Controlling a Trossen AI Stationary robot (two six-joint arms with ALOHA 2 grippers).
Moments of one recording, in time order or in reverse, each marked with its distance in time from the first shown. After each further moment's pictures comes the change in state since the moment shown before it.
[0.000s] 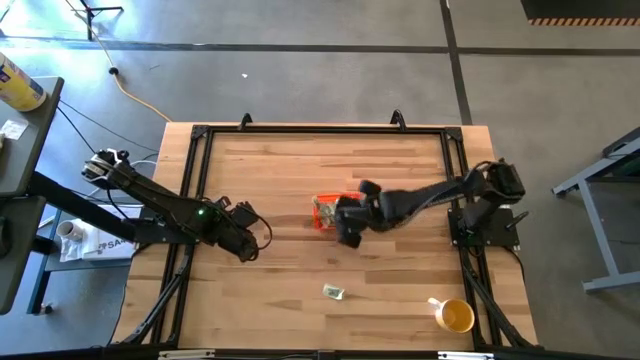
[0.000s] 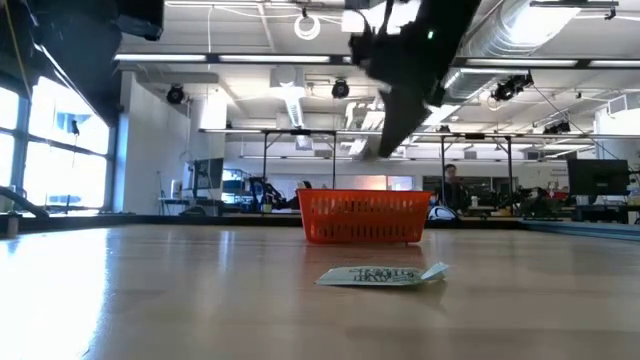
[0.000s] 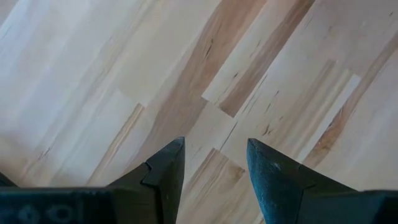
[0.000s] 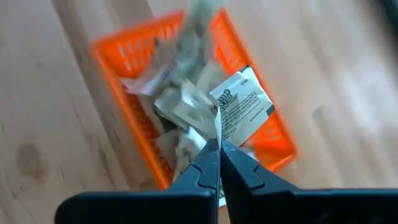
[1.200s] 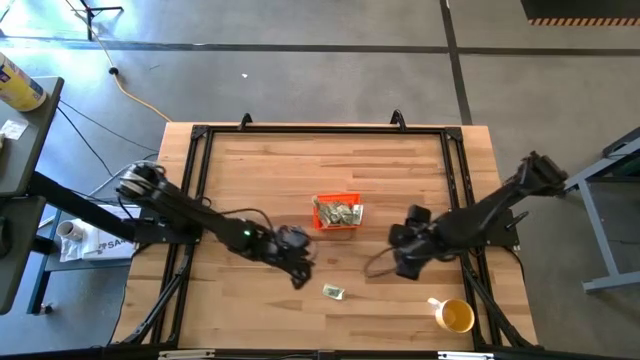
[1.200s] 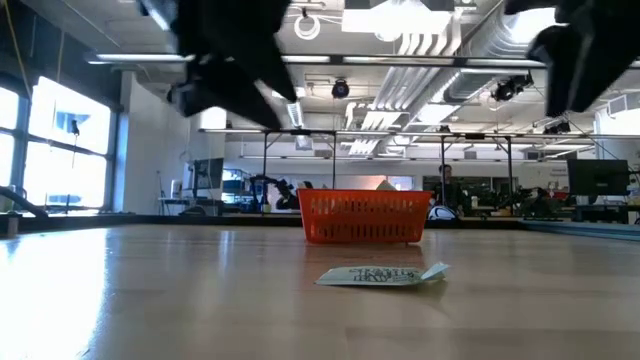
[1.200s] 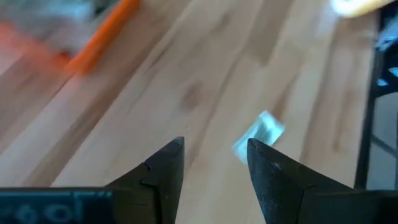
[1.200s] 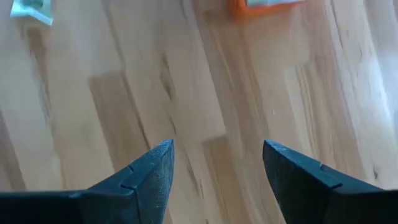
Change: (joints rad) left arm 0.045 0.362 0.093 0.802 0.101 0.114; right arm 0.328 -0.345 -0.214 -0.324 -0.128 0.295
